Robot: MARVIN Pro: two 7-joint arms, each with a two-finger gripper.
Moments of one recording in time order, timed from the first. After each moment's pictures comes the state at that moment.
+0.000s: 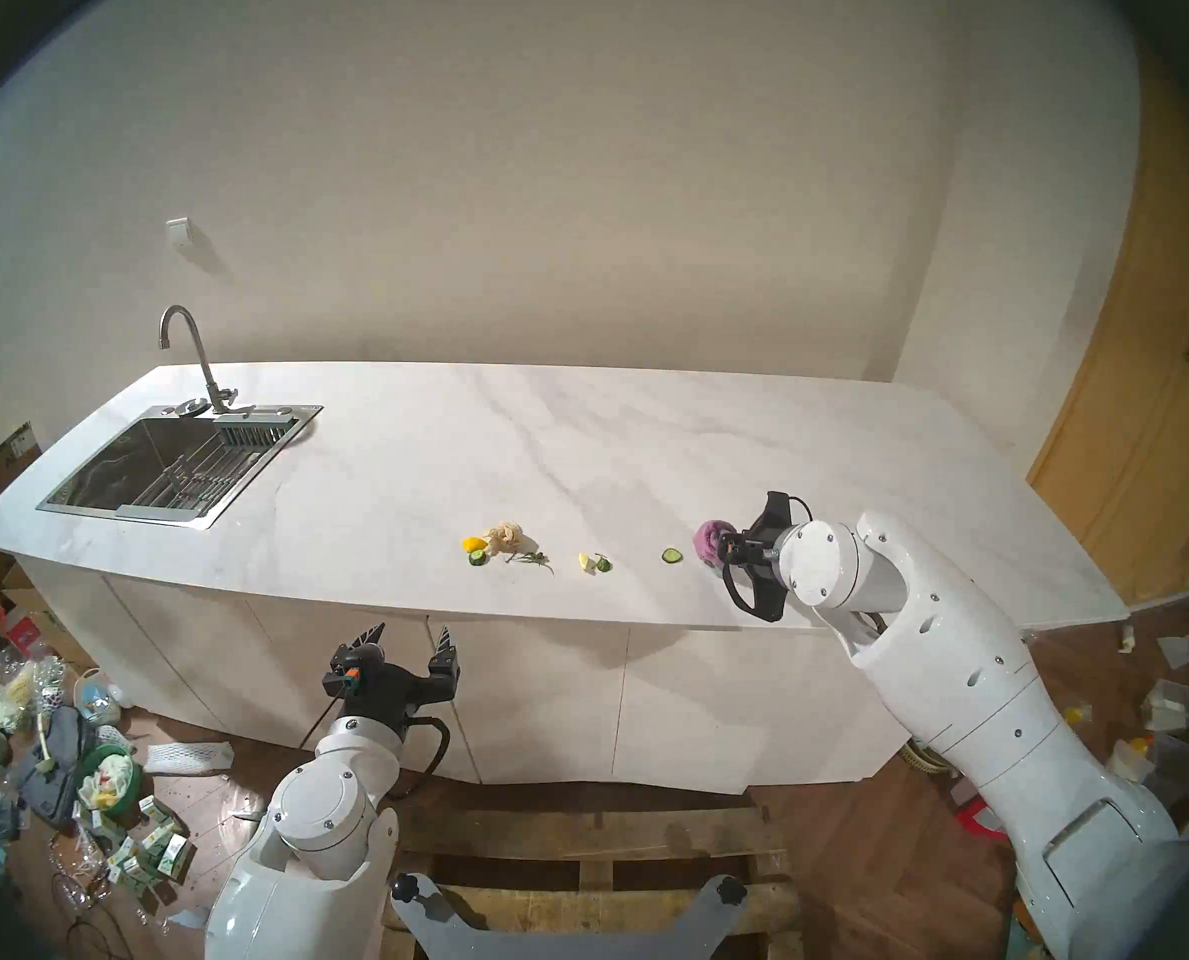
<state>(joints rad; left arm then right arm) 1.91 -1.53 -1.51 -1.77 -0.04 -0.01 0.07 -1.24 -0.87 1.16 -1.66 -0.67 0.38 0.69</state>
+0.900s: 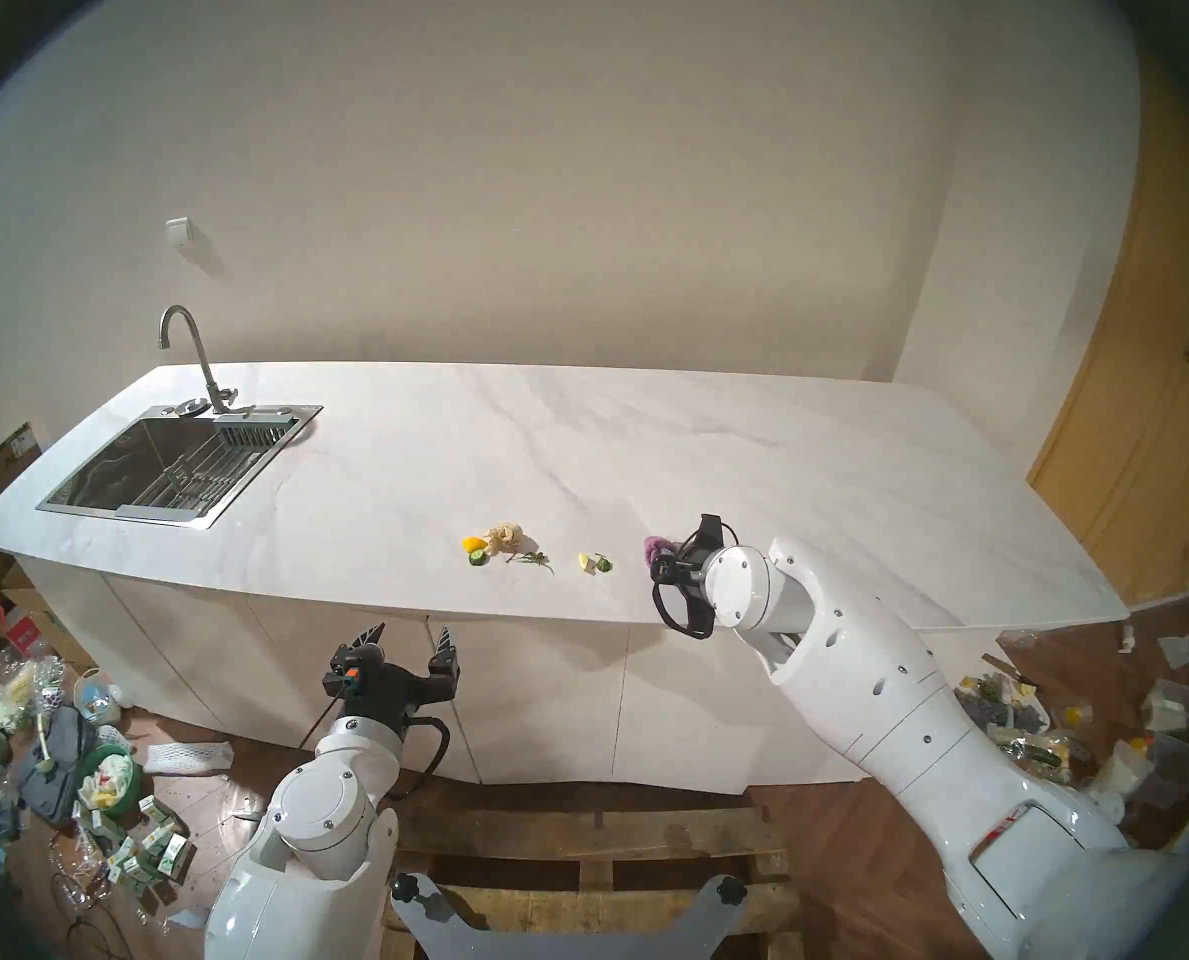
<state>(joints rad) 1.91 -1.53 -1.50 -1.77 -0.04 -0.01 0.07 -1.15 -1.06 1.01 -1.50 -0.71 0.38 0.61</state>
